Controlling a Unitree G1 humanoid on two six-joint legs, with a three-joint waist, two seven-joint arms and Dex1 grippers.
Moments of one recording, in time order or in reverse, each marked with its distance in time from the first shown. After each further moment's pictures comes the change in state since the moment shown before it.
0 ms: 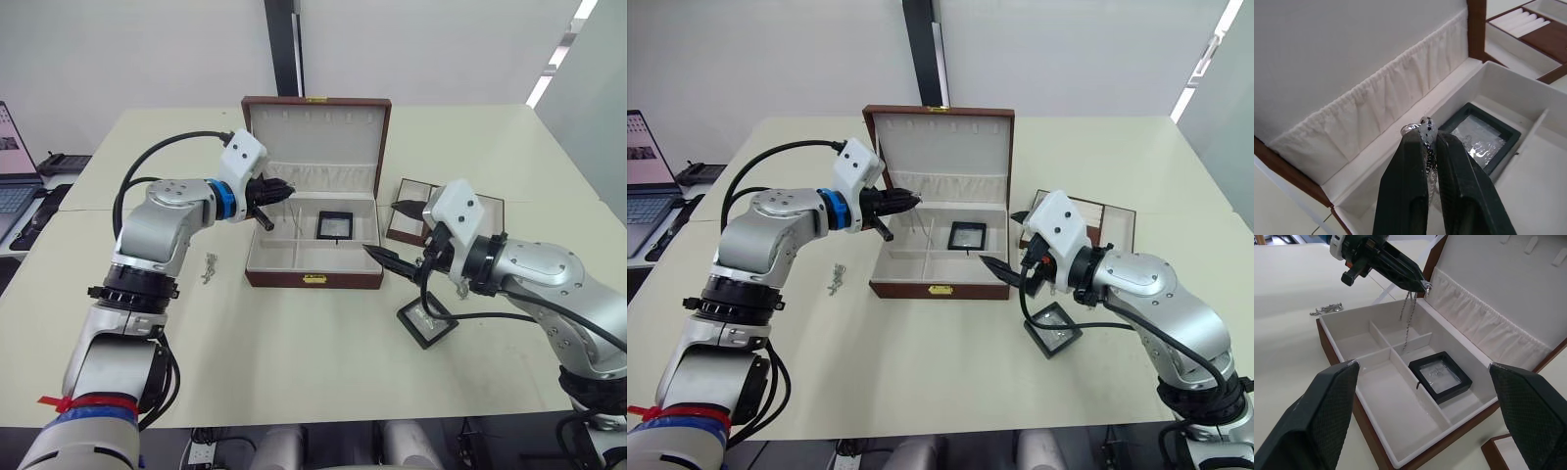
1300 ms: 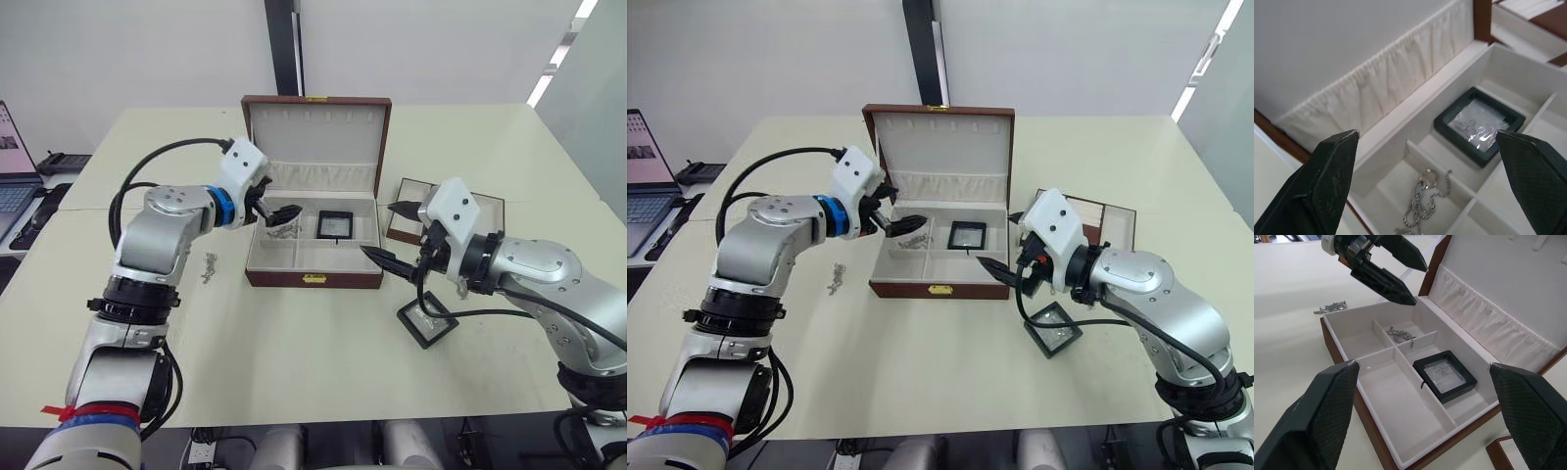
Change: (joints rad) left arm 0.061 0.023 0.086 -0.236 0.007 0.154 -0.024; right arm -0.026 0.002 0.006 -0.006 0.001 0.028 0.003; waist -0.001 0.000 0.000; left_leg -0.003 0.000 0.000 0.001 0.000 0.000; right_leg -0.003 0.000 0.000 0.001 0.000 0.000
